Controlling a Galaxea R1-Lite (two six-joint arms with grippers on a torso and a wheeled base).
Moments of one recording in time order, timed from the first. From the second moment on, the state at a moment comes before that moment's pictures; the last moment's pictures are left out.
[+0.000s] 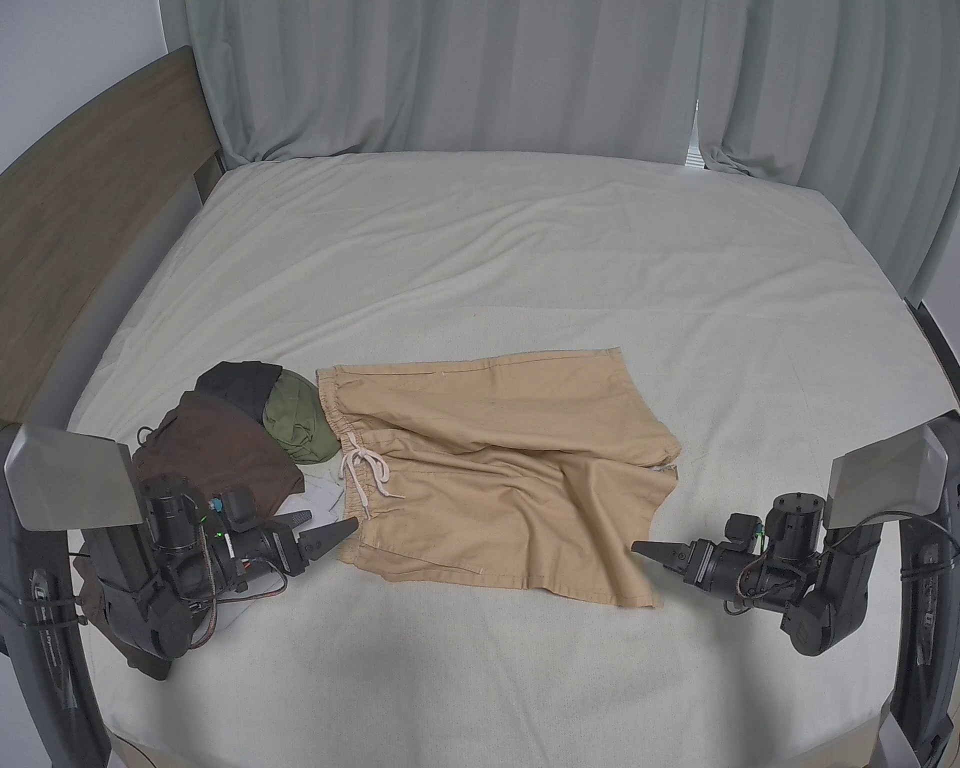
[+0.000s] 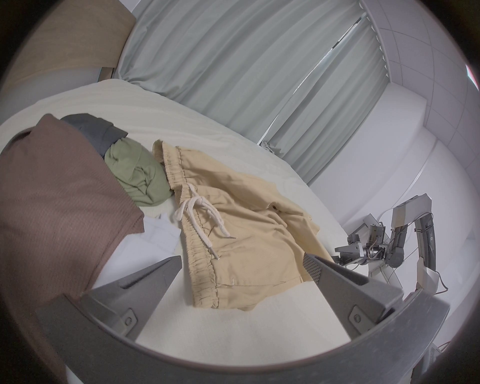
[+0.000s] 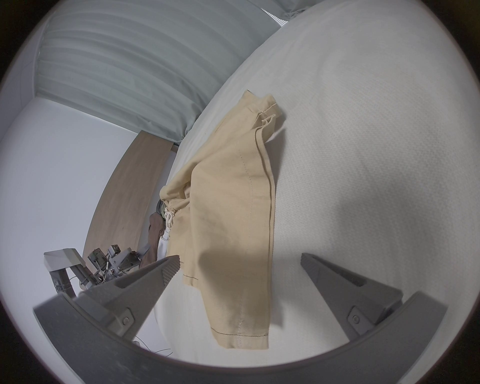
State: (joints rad) left arm -0.09 2.28 -0.44 -1.54 -0.58 -0.27; right arm 0.19 2.41 -0.44 -1.54 0.52 0.65
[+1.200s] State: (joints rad) left arm -0.15 2.51 -0.58 -1.55 -0.51 -0.36; right arm 0.19 2.42 -0.46 -1.54 0.52 0.65
